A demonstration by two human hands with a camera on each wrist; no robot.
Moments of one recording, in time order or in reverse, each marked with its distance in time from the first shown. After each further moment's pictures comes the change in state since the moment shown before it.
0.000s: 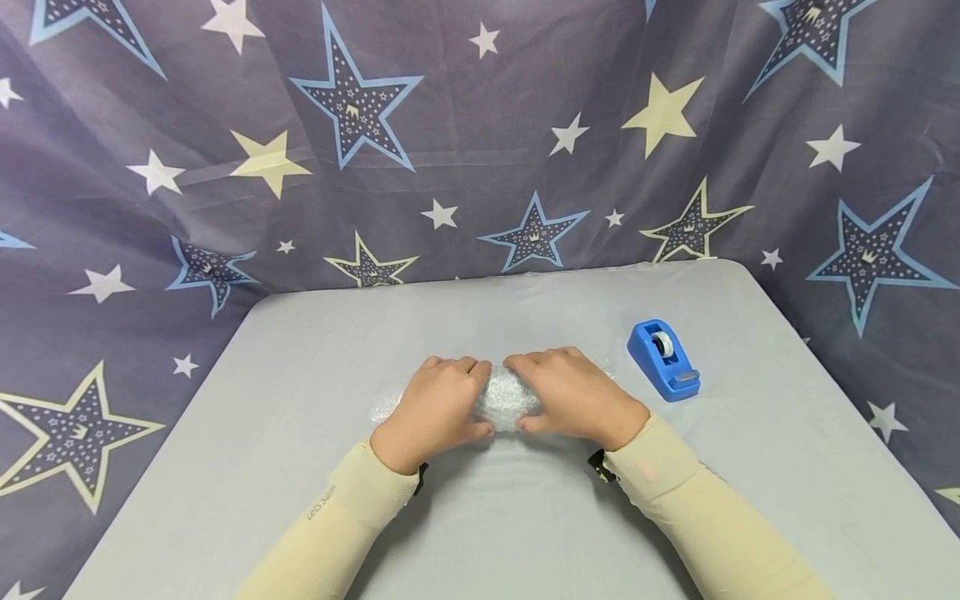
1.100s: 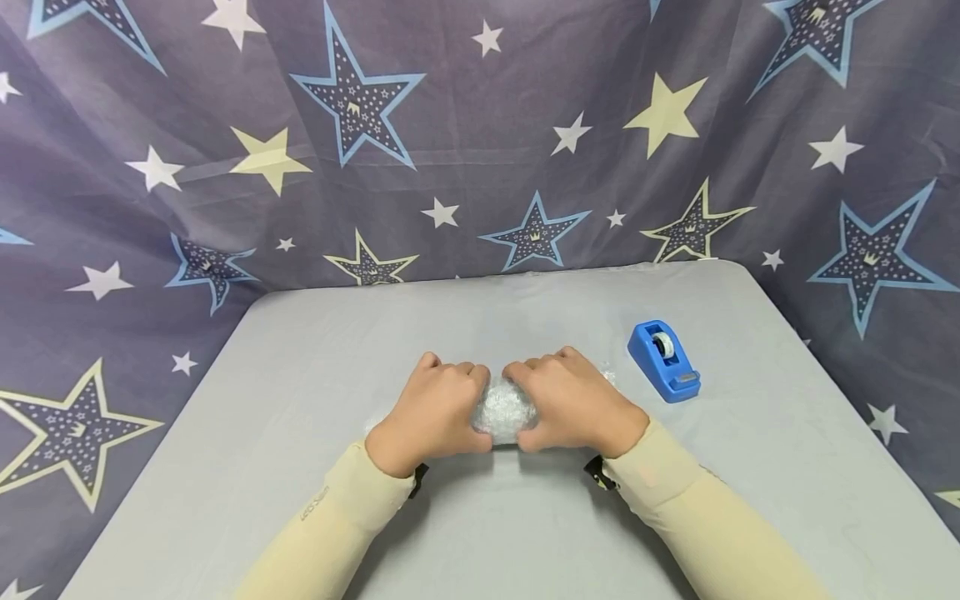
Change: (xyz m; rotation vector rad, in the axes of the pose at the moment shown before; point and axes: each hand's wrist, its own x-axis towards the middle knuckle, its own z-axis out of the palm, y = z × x) left_hand -0.005 0.001 -0.006 -0.023 0.028 0.012; right_hand -0.001 -0.012 -0.004 -0.090 0.008 0.021
